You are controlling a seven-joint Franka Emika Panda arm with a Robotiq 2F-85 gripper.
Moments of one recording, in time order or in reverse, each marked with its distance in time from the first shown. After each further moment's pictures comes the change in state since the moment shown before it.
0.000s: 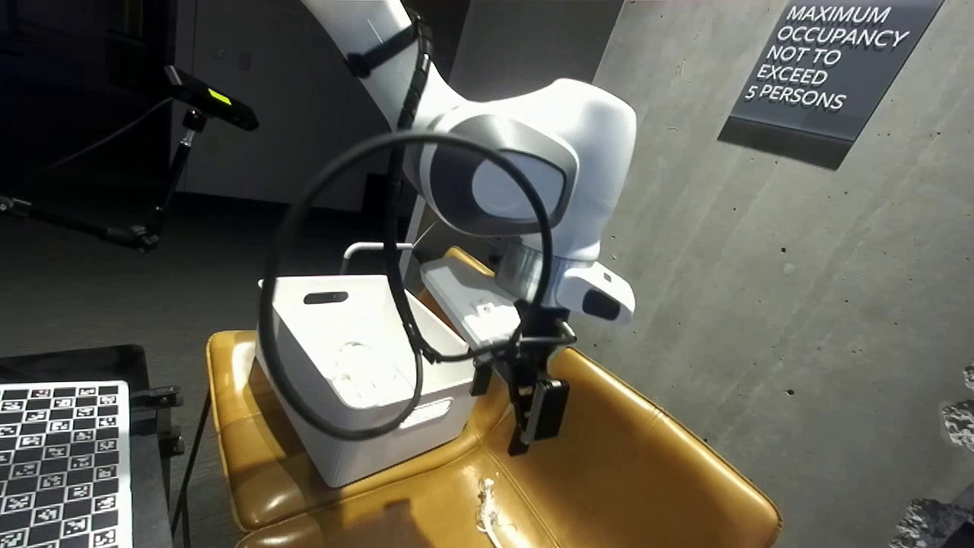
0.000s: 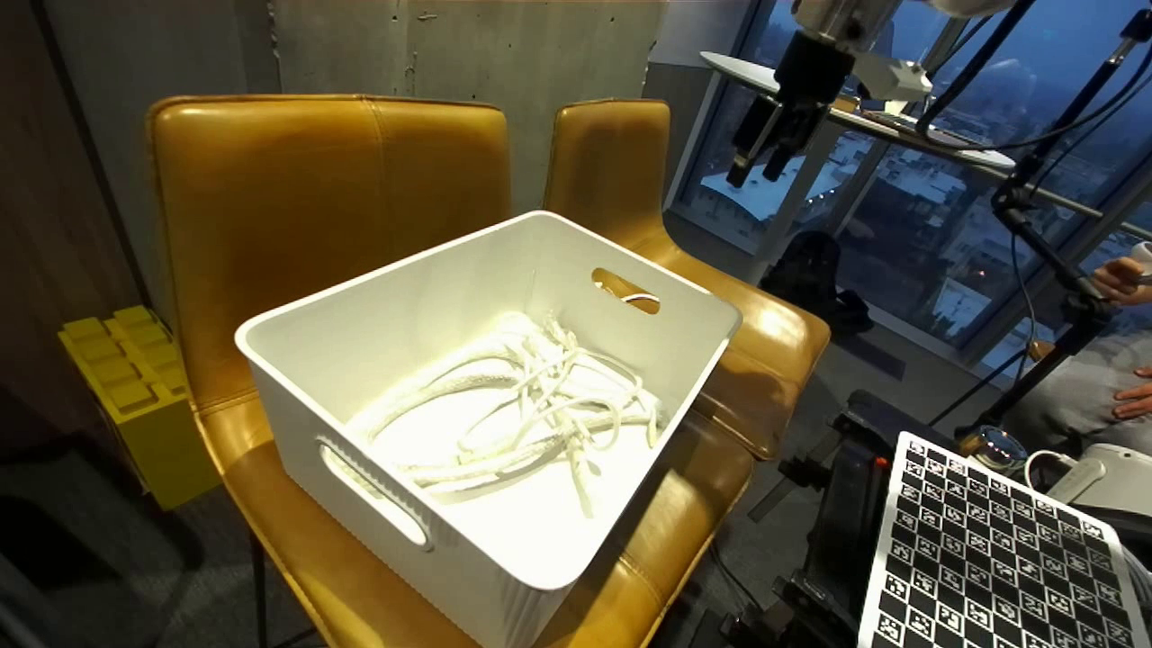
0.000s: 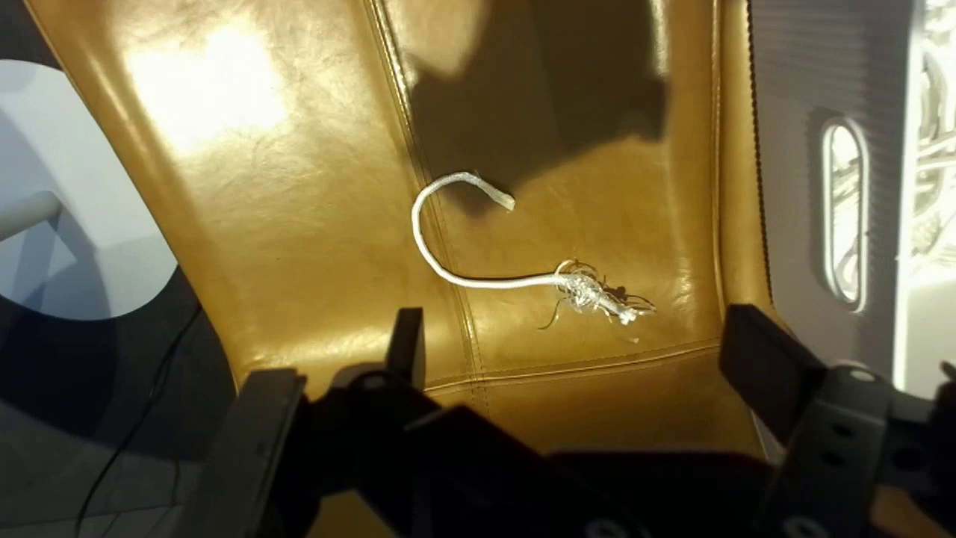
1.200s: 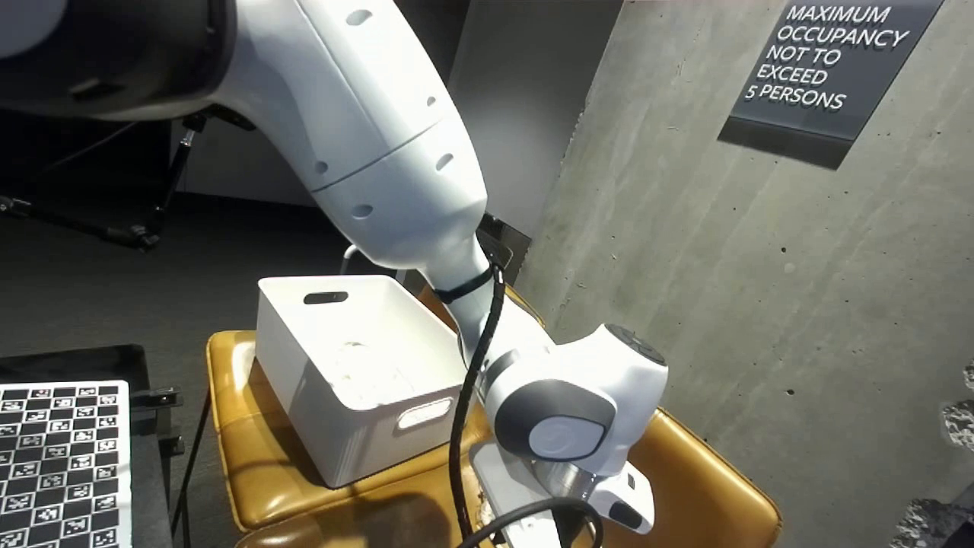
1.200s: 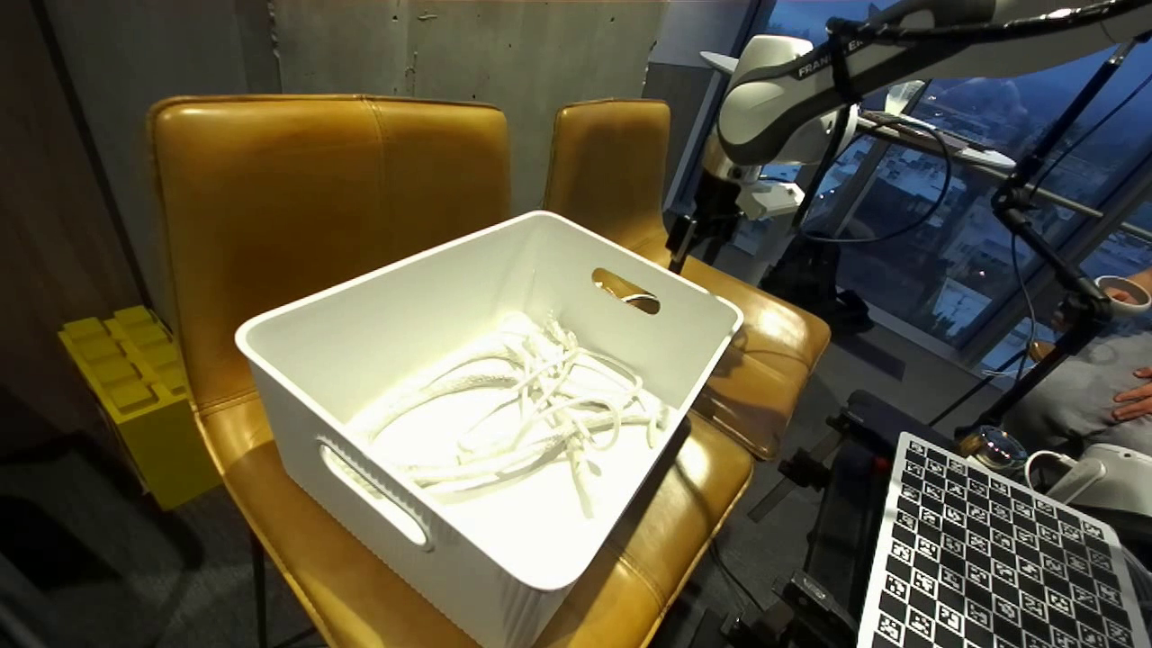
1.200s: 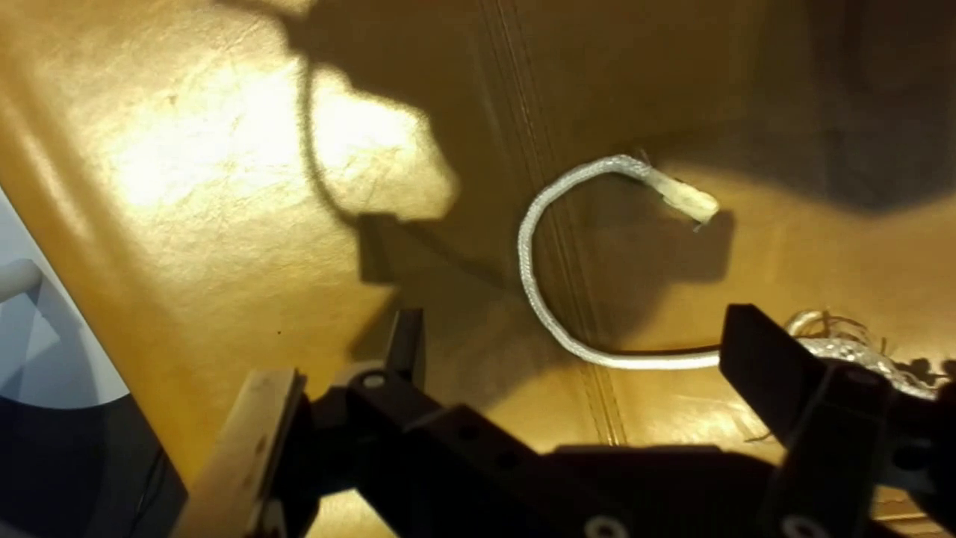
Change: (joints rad) arm -0.098 0.593 -0.003 0.499 0.040 -0.010 -0.036
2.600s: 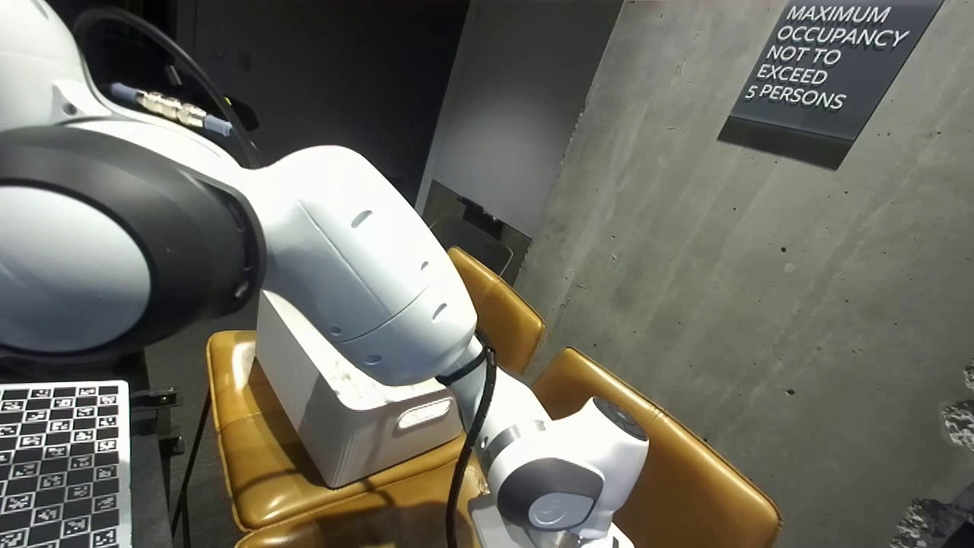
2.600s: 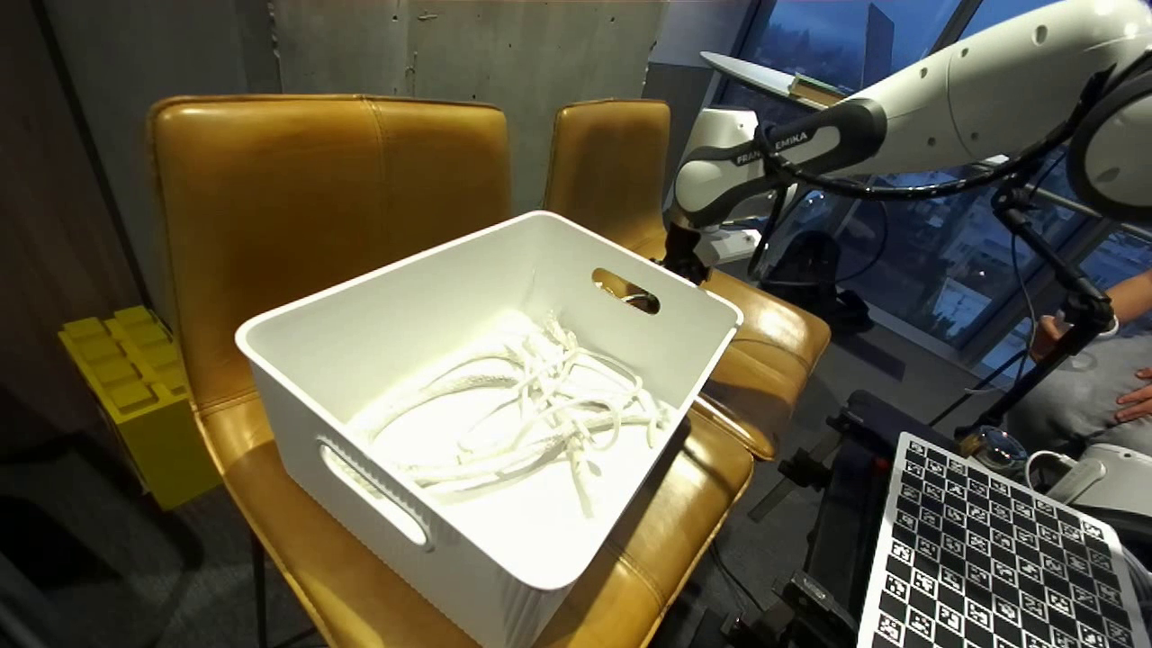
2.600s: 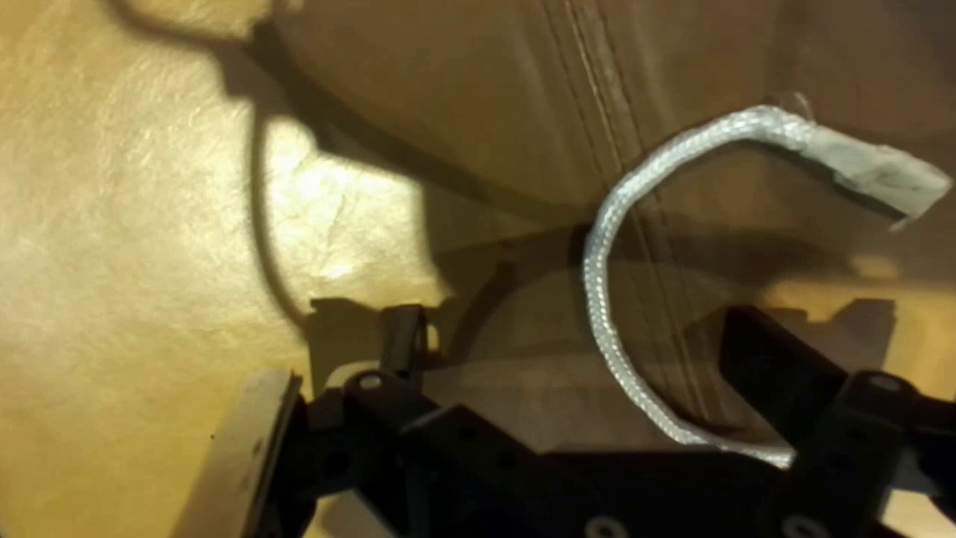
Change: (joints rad) arm -0.015 0.342 -0.013 0.393 -0.022 -0.100 0.116
